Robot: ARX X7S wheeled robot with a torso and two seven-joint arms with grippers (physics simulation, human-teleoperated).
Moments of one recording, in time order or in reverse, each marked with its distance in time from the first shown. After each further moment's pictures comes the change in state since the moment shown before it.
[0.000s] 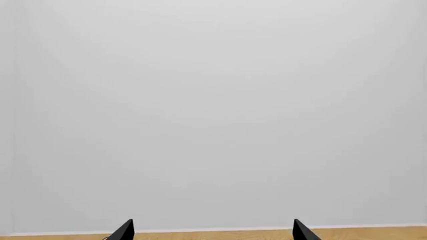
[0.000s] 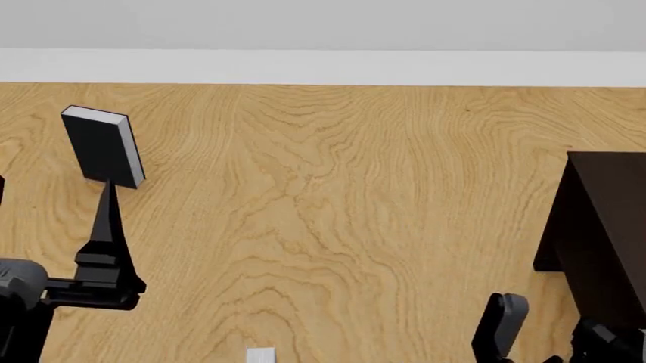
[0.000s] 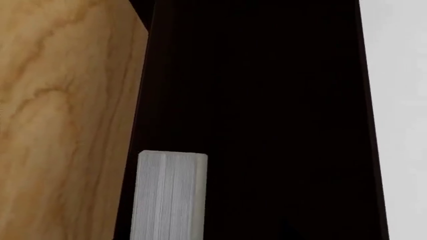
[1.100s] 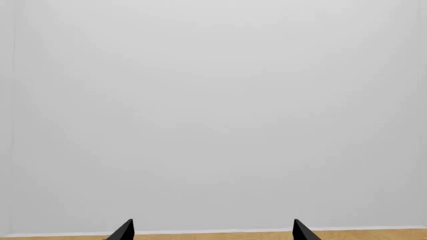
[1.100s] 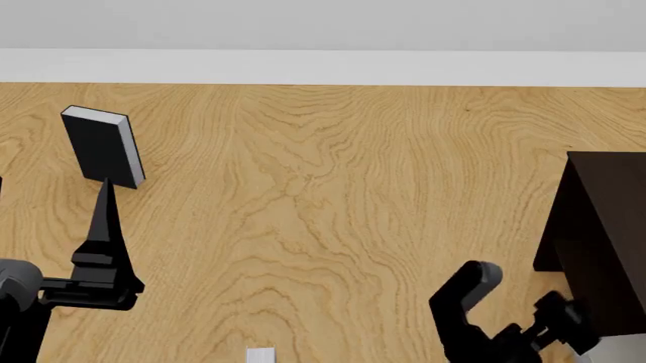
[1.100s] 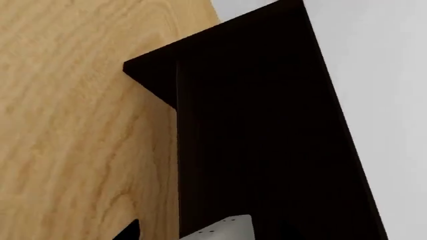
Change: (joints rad) left arm 0.000 -0.013 0.005 0.016 -0.018 -0.001 -0.012; right arm 0.035 -0.042 0.159 0.000 -0.004 -0.250 -0.043
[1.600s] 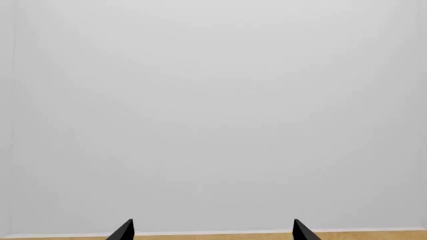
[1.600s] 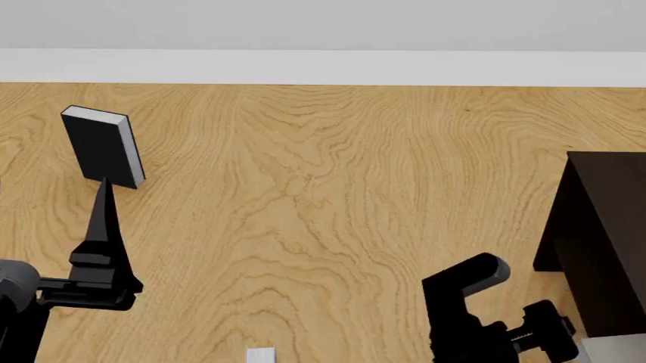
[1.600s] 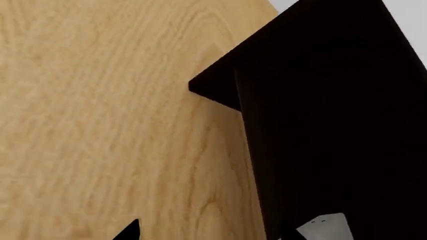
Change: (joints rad) left arm 0.001 -0.006 0.002 0.007 -0.007 0.002 -0.006; right arm 0.017 -0.011 0.233 -0.002 0.032 -0.113 -0.150
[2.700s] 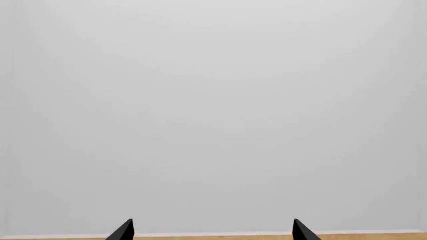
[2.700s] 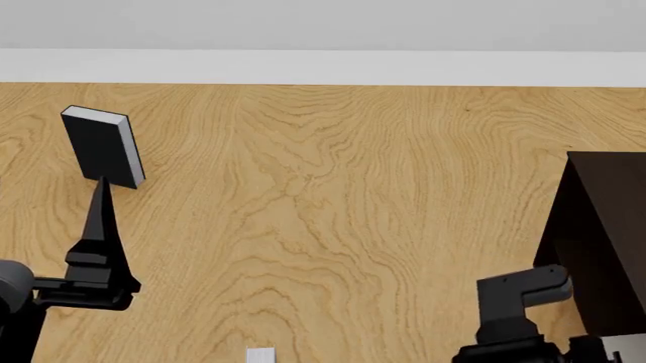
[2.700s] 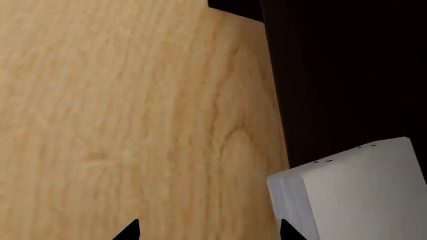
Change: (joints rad) left arm 0.000 -0.013 0.002 0.012 -0.017 0.002 -0.010; right arm -0.074 0.182 0.155 -0.474 0.184 0.511 -0.162
